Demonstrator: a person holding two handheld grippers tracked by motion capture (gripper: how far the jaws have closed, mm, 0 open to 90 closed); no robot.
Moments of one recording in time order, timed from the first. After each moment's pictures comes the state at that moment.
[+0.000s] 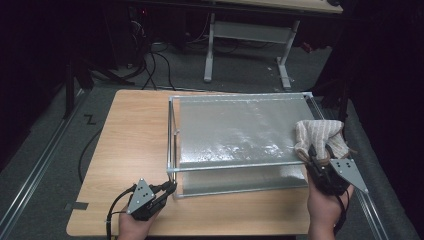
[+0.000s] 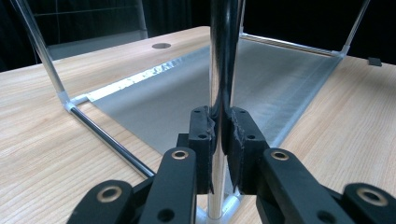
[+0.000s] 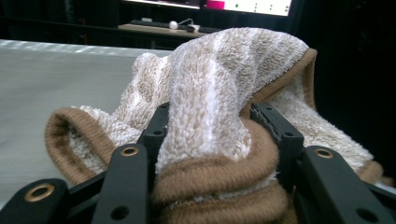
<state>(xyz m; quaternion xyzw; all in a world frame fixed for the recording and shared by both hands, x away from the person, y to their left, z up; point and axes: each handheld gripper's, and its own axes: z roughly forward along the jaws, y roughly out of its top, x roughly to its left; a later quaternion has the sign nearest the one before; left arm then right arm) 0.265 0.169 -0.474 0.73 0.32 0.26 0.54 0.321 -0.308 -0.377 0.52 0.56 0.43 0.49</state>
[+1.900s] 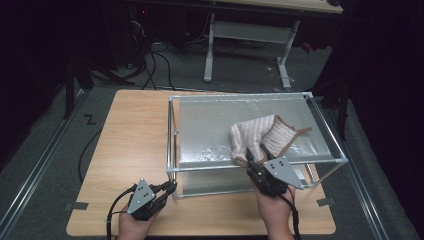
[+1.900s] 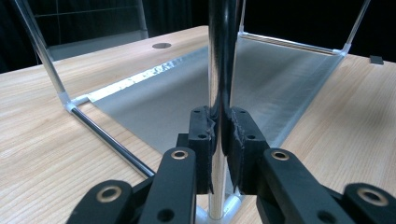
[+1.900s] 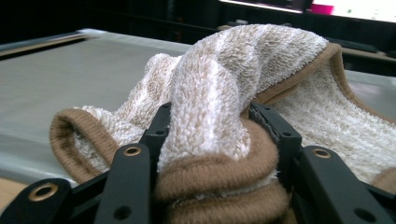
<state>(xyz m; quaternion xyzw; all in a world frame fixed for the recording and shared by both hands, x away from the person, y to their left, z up) 0.266 0.169 -0.474 0.73 0.32 0.26 0.54 0.309 -0.167 -0.376 0.41 0.66 0.49 0.40</state>
